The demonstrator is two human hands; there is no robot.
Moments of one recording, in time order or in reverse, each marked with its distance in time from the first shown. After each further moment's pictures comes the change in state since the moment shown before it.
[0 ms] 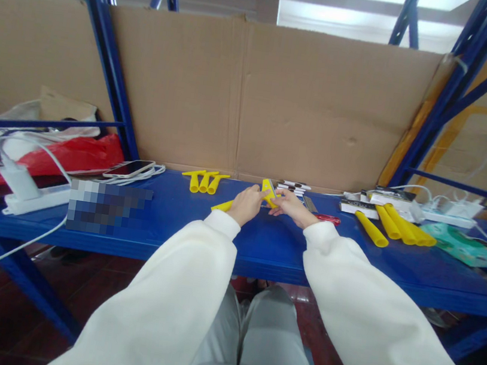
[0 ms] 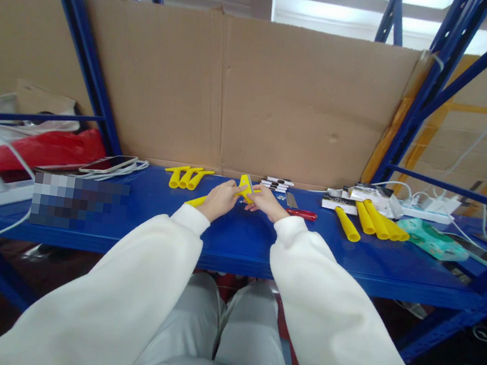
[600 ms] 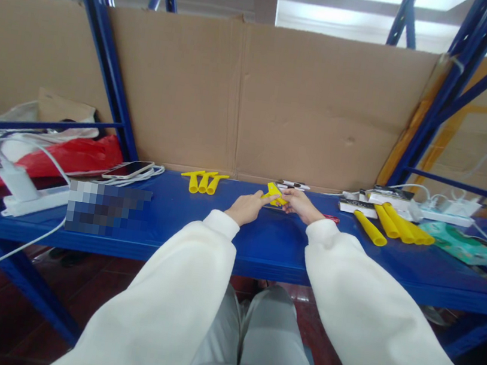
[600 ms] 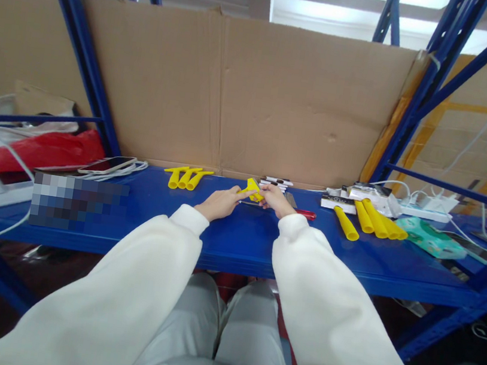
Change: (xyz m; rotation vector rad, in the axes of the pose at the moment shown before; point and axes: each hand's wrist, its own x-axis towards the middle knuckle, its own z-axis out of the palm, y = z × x) left_hand -0.002 -0.003 0.002 0.089 -0.141 0.159; right_hand 0.005 -0.002 -0.021 0.032 0.146 0.070
